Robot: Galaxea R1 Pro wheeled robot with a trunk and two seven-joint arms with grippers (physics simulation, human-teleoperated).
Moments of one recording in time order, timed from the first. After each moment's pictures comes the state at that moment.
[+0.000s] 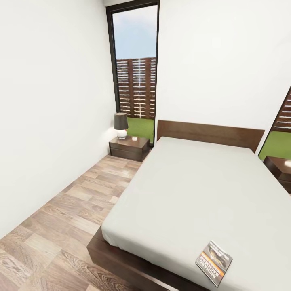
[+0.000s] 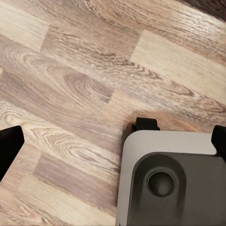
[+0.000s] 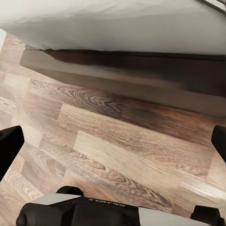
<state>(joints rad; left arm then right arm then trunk) -0.15 0.11 -0.32 -0.10 0.40 -0.17 0.04 -0.15 -0.27 -0.66 -0.19 0.14 -0.20 0.99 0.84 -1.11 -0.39</state>
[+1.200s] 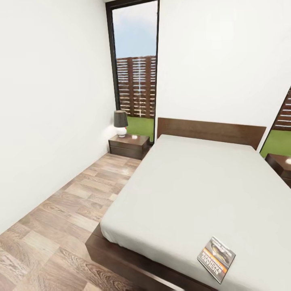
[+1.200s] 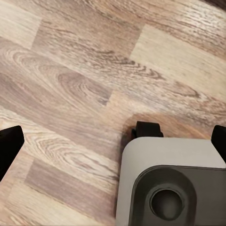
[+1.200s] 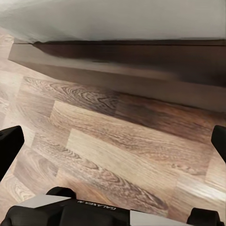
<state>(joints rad) -0.15 0.11 -0.32 -0.10 0.40 -0.17 0.04 -0.15 -0.27 -0.66 -0.18 0.14 -0.20 0.99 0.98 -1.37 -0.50</state>
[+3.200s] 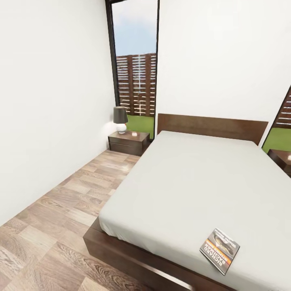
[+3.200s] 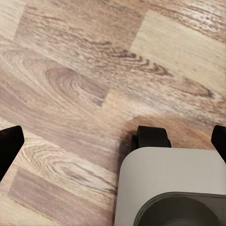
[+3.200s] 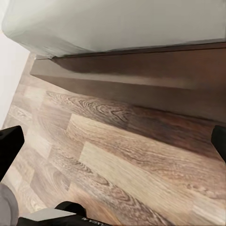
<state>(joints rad) -0.15 0.11 -0.32 -0.10 0.40 -0.17 0.04 -0.15 -0.33 -0.78 -0.15 0.14 -0.20 1.21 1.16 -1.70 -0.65</state>
